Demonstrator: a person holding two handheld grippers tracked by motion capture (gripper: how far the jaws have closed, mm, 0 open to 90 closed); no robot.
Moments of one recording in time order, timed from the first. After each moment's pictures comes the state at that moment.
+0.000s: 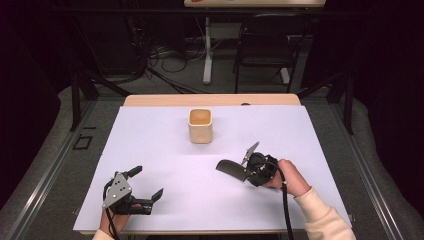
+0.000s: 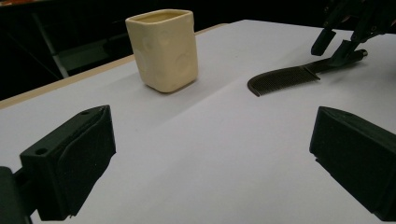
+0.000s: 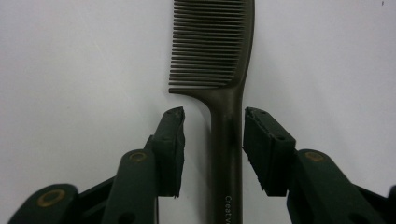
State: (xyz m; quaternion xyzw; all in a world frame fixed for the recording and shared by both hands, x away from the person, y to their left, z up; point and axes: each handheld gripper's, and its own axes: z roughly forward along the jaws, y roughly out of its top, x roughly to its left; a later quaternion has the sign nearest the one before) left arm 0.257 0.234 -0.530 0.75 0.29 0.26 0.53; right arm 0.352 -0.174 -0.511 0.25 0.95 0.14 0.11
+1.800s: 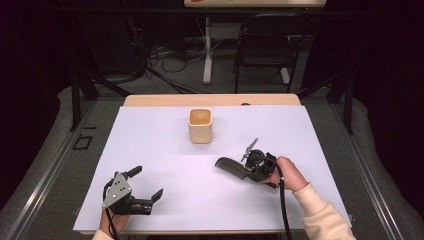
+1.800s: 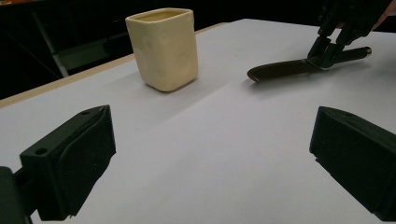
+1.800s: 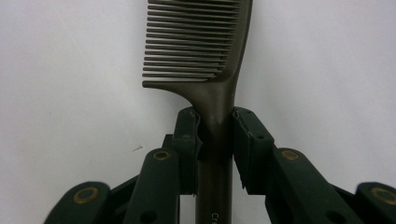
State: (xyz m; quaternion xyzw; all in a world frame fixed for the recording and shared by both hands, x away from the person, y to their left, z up) left arm 0.257 0.234 -0.530 0.75 0.29 0.26 0.53; right arm 0.367 -0.176 -0.519 0.26 0.95 0.13 0.08
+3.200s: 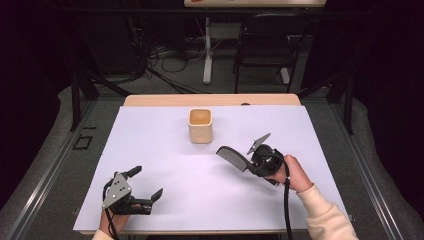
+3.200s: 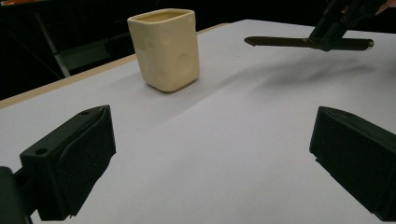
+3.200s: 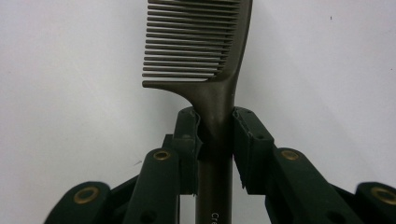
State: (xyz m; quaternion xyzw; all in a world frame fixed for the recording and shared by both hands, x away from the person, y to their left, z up) left arm 0.256 0.234 -0.530 0.75 0.29 0.26 0.53; right arm 0.363 -0.190 -0.497 0.30 0.93 0.20 0.11
